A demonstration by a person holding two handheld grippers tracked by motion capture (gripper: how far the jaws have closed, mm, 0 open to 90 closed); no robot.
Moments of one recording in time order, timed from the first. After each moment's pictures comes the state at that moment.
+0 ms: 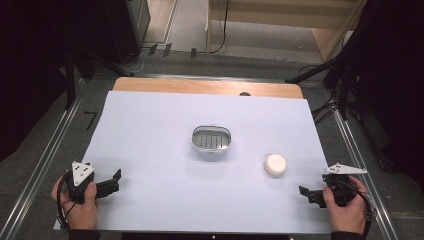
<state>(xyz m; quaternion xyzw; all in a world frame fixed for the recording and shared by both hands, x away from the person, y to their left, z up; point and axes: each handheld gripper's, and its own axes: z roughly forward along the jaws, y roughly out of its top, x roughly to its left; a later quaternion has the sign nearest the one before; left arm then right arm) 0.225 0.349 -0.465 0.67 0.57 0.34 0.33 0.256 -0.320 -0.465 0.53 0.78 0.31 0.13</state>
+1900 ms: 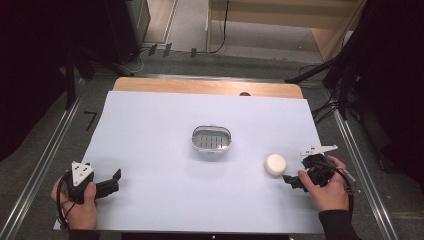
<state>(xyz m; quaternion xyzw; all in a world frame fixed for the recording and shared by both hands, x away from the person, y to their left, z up) 0.225 0.349 -0.465 0.67 0.57 0.34 0.34 0.303 -0.271 -0.446 0.47 0.83 0.27 0.10</state>
